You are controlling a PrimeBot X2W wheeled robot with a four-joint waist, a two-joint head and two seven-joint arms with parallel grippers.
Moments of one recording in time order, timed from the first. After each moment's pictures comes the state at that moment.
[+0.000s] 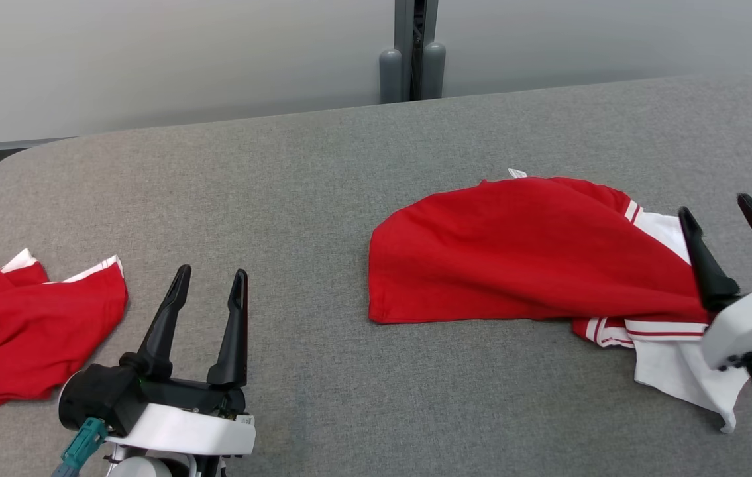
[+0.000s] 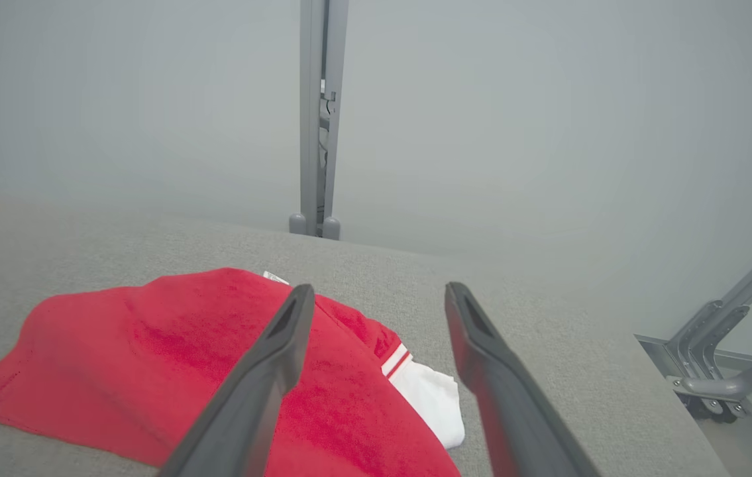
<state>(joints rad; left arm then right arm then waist) -0.05 0.05 -0.11 0.03 -0.28 -0.10 -0.26 -0.24 -0.32 -0.01 0.05 0.21 0.13 0.23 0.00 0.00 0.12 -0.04</state>
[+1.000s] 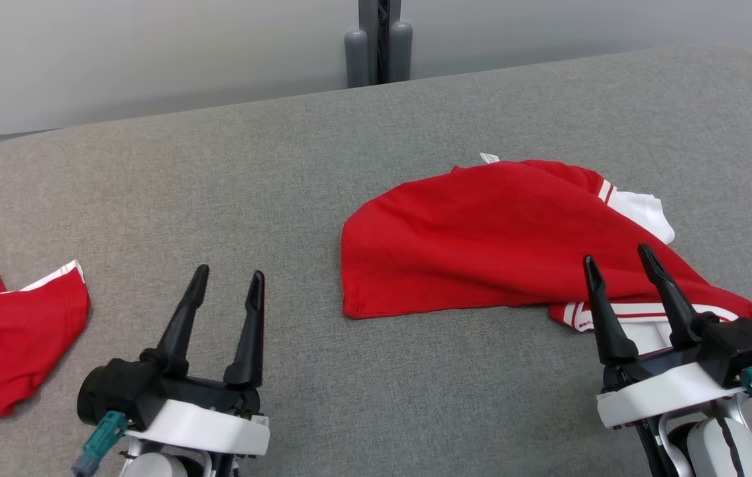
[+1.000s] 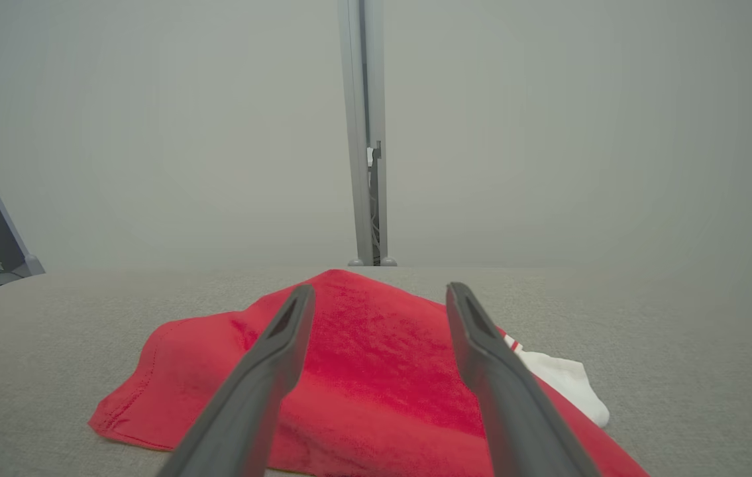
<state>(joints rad) -0.06 0.05 -0.15 0.05 -0.27 -0.10 -0.26 -0.15 -0.08 0.11 0.14 0.17 0.13 -0.24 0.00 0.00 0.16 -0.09</state>
